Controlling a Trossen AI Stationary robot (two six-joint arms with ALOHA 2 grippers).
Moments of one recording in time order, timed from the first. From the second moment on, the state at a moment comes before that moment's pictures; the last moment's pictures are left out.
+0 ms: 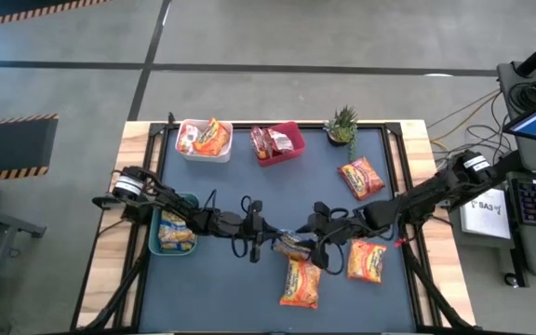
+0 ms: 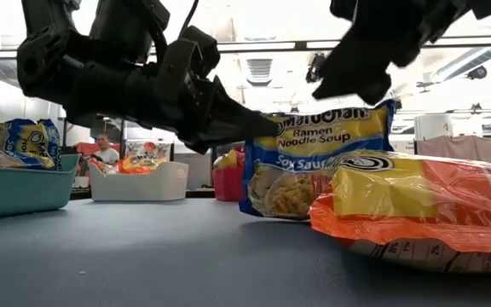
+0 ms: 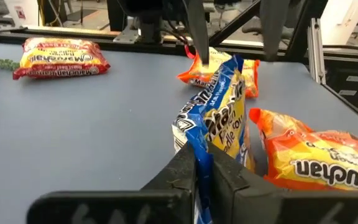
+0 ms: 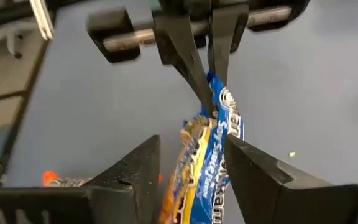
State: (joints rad) left arm -0.23 1.91 0.68 1.02 -0.20 -0.14; right arm 0.37 1.44 0.78 0.07 0.26 0.46
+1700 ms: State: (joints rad) left arm -0.37 0.93 1.14 -1.02 -0.24 -0.51; right arm 0.37 1.20 0.77 -0.03 0.53 0.23
